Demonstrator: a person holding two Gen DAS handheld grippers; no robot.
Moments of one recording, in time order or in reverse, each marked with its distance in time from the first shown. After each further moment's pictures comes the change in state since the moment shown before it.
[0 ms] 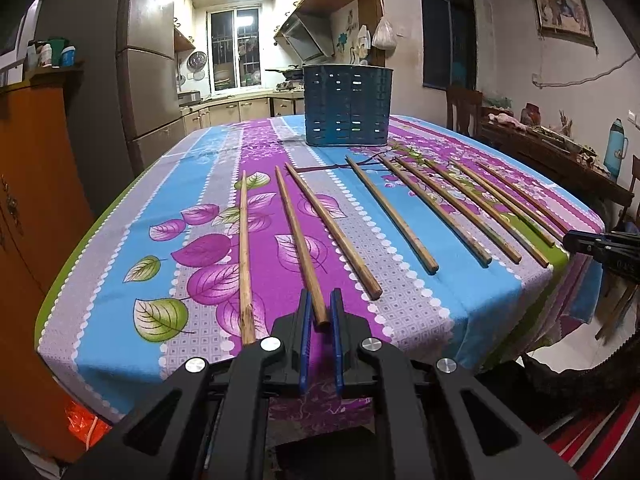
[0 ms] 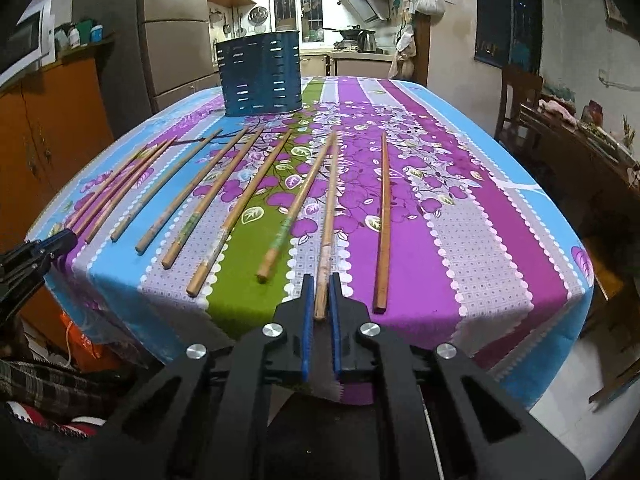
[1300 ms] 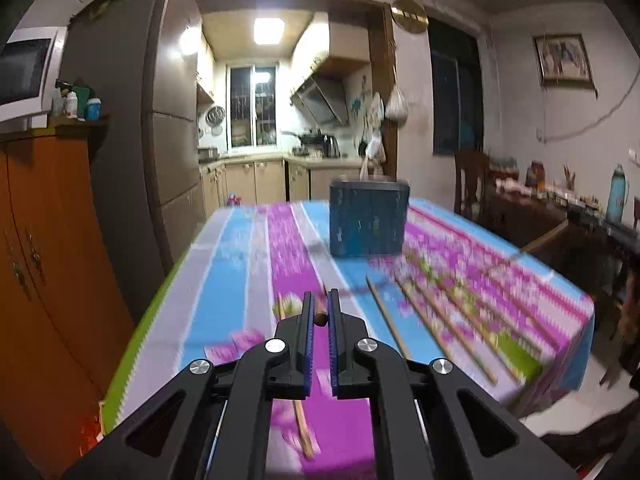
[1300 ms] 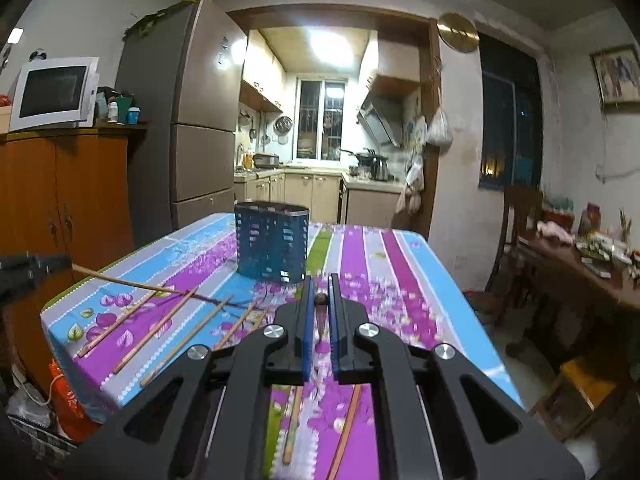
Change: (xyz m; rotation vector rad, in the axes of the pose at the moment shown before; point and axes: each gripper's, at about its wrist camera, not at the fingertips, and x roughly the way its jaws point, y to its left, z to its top) left arm -0.071 0.031 0.093 -0.039 -0.249 0.033; right arm -0.076 -0.003 0.096 -0.135 -0.461 0.018
